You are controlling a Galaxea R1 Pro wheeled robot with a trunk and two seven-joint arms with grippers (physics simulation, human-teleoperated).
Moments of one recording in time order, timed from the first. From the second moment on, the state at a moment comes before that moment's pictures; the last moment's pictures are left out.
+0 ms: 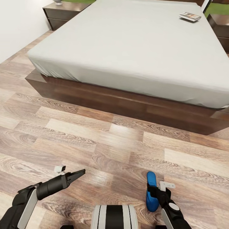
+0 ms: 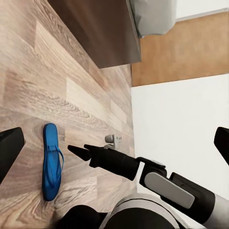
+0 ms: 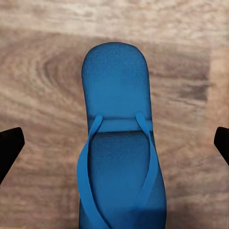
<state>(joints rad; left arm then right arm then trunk) -0.26 0.16 0.19 -1.32 0.43 0.73 -1.25 -0.23 0.01 -0.01 -1.02 -0.14 0.16 -0.12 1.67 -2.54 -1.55</state>
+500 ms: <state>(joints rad) -0.26 0.14 0.19 -1.31 0.42 0.73 -1.25 -0.23 0.00 -0.01 -0.91 -0.15 0.14 -0.12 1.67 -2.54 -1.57</state>
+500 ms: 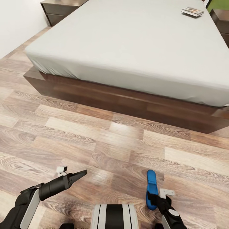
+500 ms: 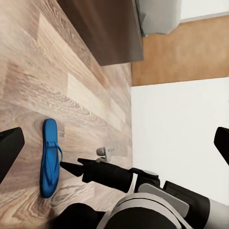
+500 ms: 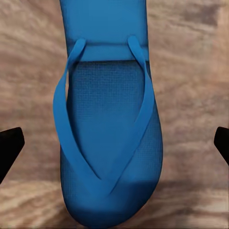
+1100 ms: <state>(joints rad) -0.26 0.14 0.19 -1.29 0.42 0.73 -1.25 -0.23 0.01 -0.01 -0.91 -0.15 0.15 -0.12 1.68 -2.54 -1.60</state>
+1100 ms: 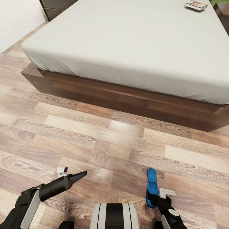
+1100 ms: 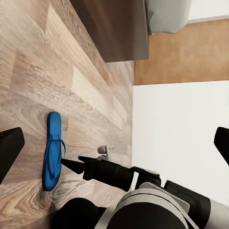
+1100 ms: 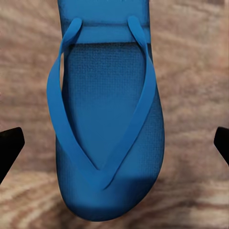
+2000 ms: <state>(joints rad) -0.26 0.14 0.19 -1.29 0.42 0.73 -1.23 -0.23 0.01 -0.01 -0.92 -0.15 0.16 -0.12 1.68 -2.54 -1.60</state>
